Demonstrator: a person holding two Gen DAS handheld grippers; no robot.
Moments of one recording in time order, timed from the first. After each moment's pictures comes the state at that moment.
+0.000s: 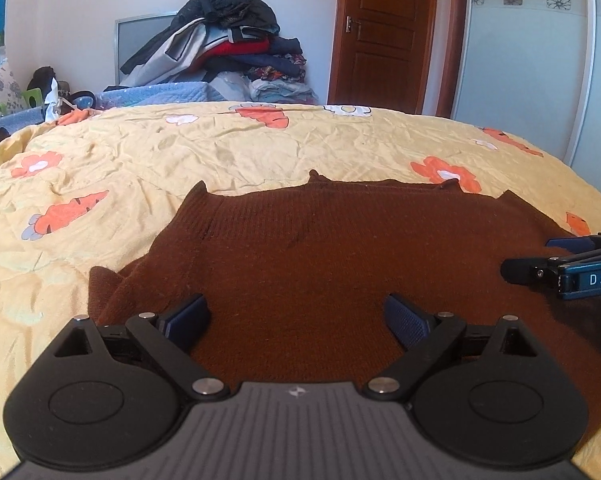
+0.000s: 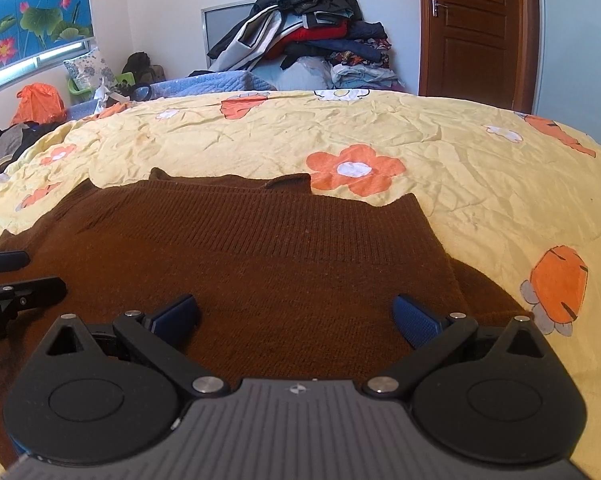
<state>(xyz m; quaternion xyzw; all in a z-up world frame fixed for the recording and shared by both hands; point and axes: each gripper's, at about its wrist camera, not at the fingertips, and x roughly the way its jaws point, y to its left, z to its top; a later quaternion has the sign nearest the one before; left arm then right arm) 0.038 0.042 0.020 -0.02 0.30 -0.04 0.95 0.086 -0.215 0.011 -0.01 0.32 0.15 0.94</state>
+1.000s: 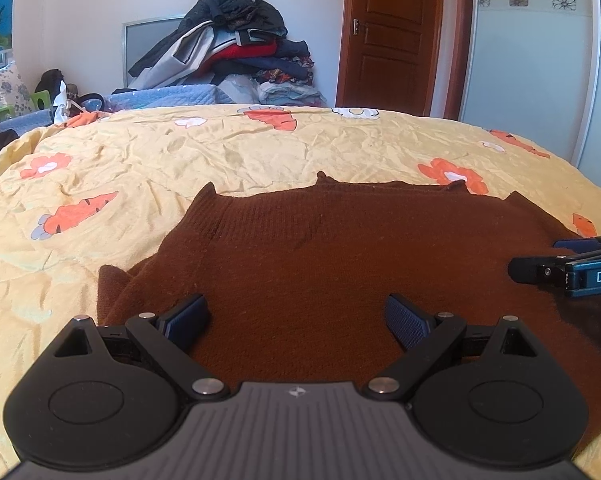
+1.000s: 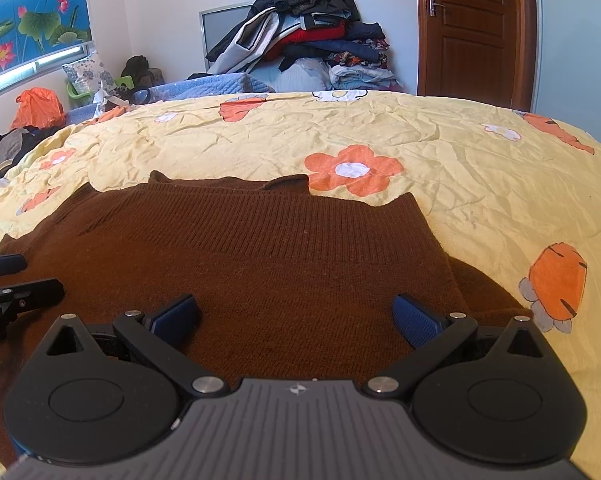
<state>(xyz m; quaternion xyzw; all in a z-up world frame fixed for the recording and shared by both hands) 0.036 0.039 0.022 -0.01 0.30 -0.03 0.95 0.087 -0.215 0.010 -0.01 0.32 0.15 0.94</state>
